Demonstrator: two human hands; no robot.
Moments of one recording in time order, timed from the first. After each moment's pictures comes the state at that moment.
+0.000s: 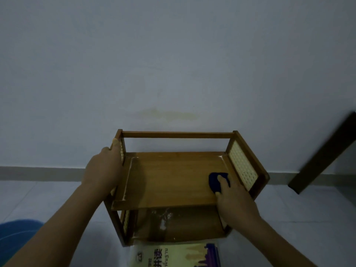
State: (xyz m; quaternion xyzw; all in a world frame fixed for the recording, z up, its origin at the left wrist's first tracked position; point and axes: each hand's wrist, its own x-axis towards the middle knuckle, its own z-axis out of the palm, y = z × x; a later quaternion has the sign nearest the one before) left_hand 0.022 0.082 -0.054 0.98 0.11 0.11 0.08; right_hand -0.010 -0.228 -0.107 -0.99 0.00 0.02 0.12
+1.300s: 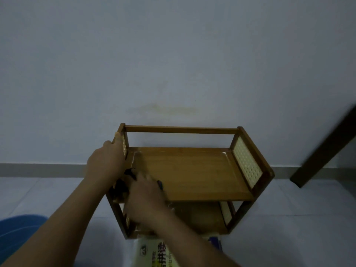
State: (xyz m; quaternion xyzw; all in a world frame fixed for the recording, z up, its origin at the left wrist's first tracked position) left_hand 0.024 0.081 -0.052 0.98 0.11 0.11 0.08; right_hand -0.015 -0.031 -0.104 -0.94 -0.23 0.04 0.25
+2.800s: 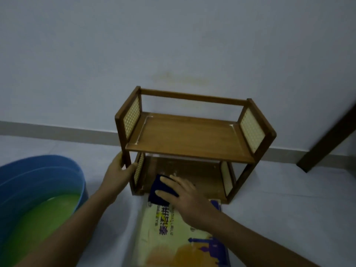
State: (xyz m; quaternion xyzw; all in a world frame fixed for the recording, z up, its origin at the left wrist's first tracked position) left_hand -0.087 0.077 -0.182 0.80 0.14 0.09 0.58; right_hand -0.090 -0.161 -0.222 -0.87 -0.47 -0.09 0.09
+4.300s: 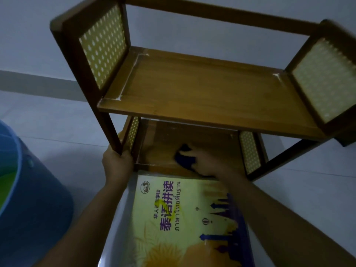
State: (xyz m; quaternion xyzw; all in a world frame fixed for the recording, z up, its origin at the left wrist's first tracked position) left_hand -0.035 0.065 -0.328 0.73 0.29 0.18 0.59; right_hand 0.048 -0.162 -0.338 -0.91 -0.16 0.30 0.23
